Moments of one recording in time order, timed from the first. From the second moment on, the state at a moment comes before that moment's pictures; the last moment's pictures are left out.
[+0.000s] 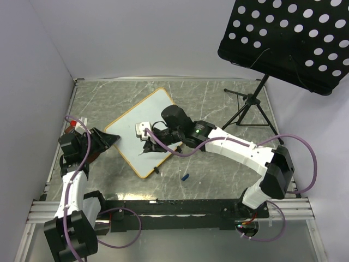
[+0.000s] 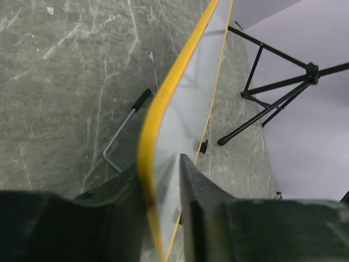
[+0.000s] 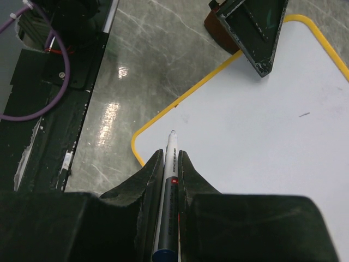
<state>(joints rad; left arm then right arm) 0.32 0.84 0.38 0.11 0.85 -0.62 0.97 1.55 1.36 -0.38 -0.60 -0.55</state>
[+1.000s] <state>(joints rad) 0.31 0.88 0.40 0.23 0.99 -0.61 0.96 1.70 1.49 -0.16 -0.46 -0.36</state>
